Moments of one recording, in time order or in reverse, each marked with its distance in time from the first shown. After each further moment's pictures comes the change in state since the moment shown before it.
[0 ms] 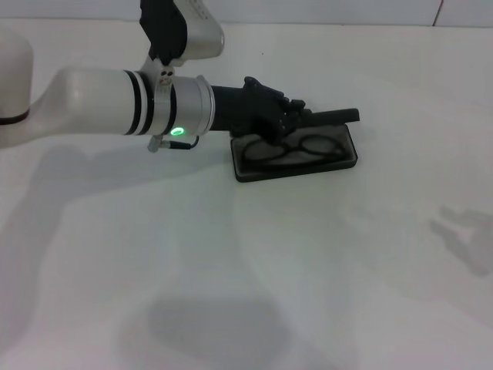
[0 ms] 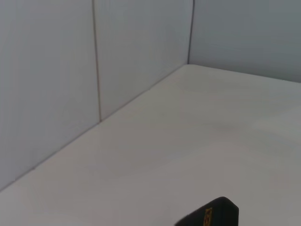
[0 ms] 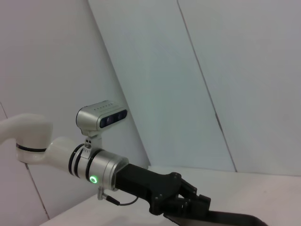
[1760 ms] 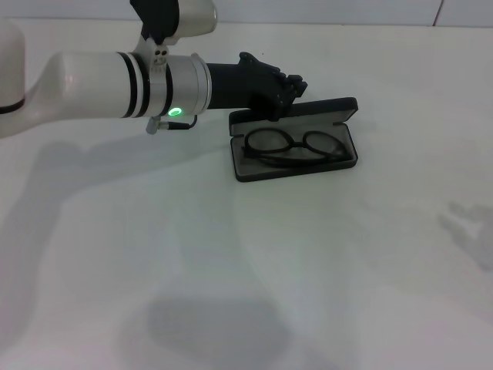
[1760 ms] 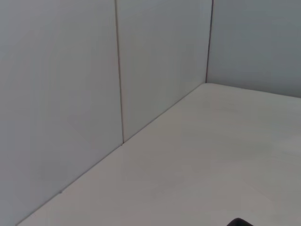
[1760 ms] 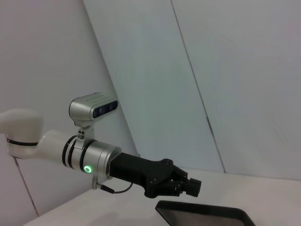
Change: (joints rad) left arm 0.000 0.002 -0.036 0.033 -0.019 -0.022 0.007; right arm -0.017 0.000 0.000 -0.081 0.012 0.004 0.048
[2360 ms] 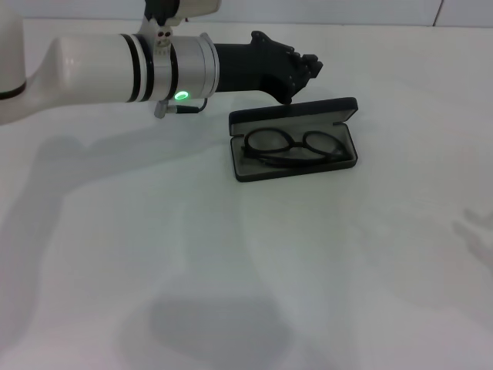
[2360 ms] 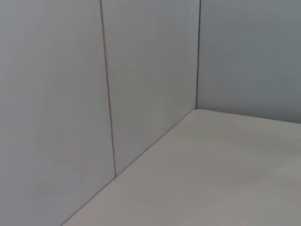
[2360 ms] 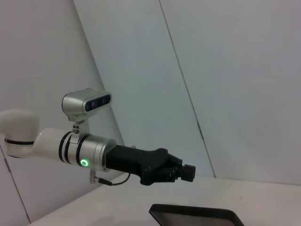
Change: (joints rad) left arm -0.006 -0.001 -0.006 0.045 -0.029 0.039 0.014; right arm -0.060 0.000 0.010 -0.034 0.040 -0.024 0.003
